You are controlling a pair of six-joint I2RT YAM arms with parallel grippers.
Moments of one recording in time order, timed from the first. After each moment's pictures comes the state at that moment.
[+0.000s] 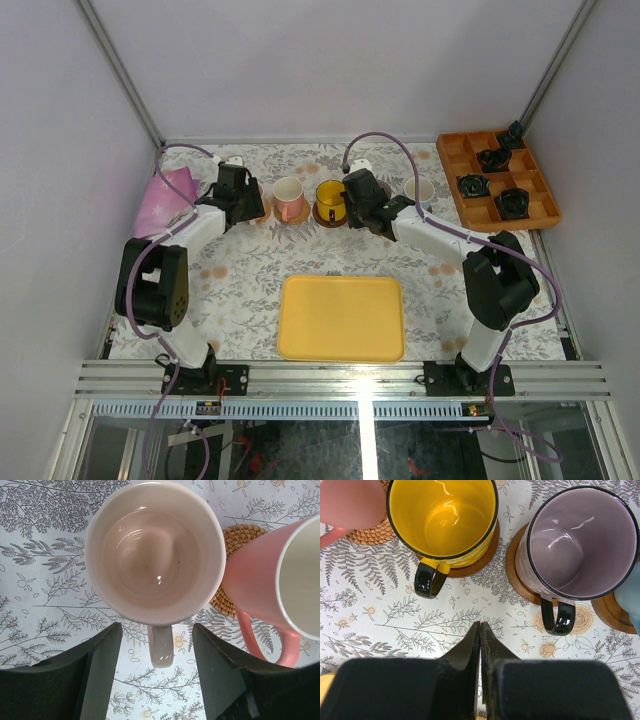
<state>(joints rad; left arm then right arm) -0.17 1.68 1.09 -0.20 -0.11 -0.35 0.66 1.77 1.30 -0.30 0.27 0.26</state>
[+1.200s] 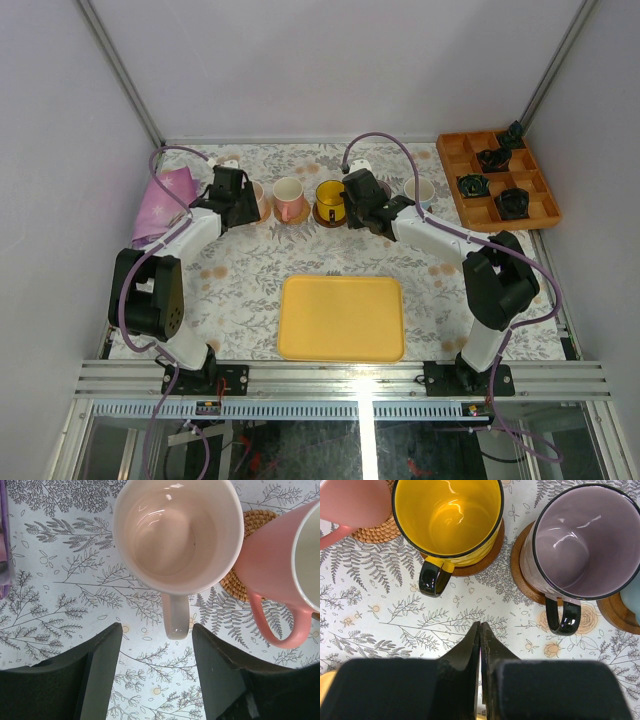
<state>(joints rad) -0.17 1.61 1.07 -0.29 -0.15 -0.35 0.66 1.77 1.30 -0.30 0.25 0.27</state>
